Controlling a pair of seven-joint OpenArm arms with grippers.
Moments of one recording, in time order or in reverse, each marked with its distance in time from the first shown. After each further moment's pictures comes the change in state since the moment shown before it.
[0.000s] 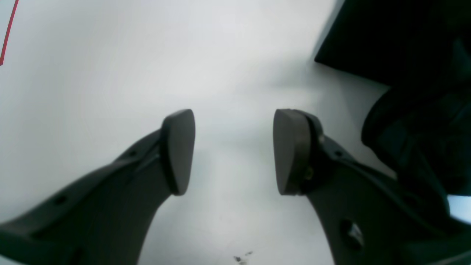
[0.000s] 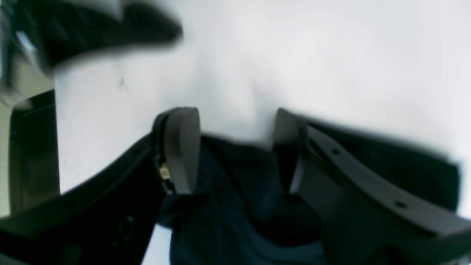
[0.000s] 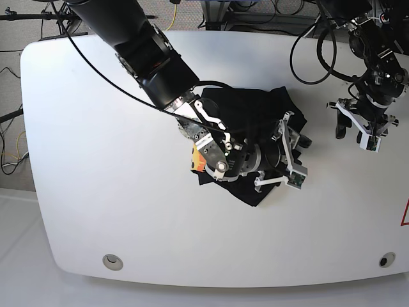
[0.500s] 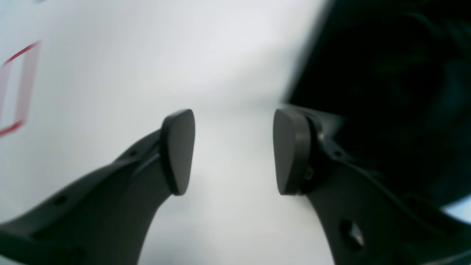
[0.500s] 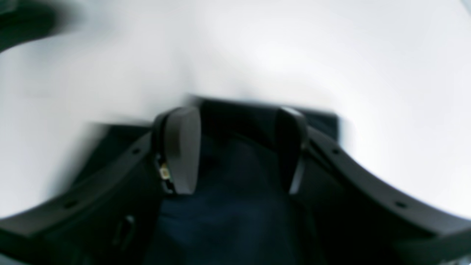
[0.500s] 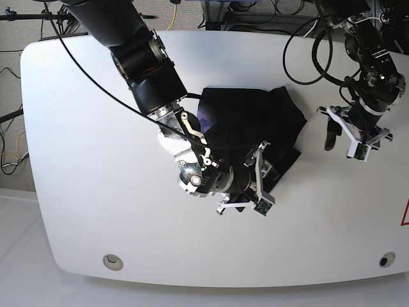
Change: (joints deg) left arm -0.1 0.3 6.4 7.0 -0.7 -0.5 0.3; right arm 0.5 1.9 10.0 -0.5 -14.1 -0.3 -0.3
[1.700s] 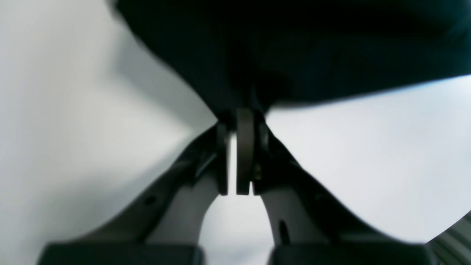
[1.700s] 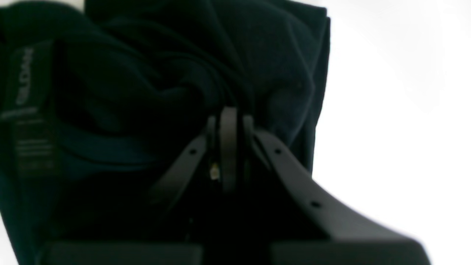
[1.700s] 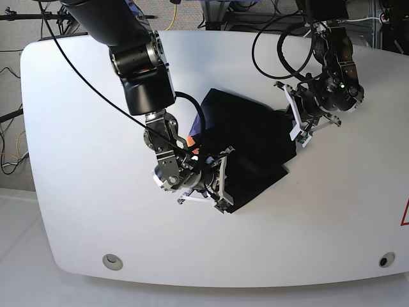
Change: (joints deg) left arm -0.3 4.5 14.6 -8.3 0.7 0.5 19.1; right arm -0.8 1.3 12.6 -12.9 -12.2 0.6 5.4
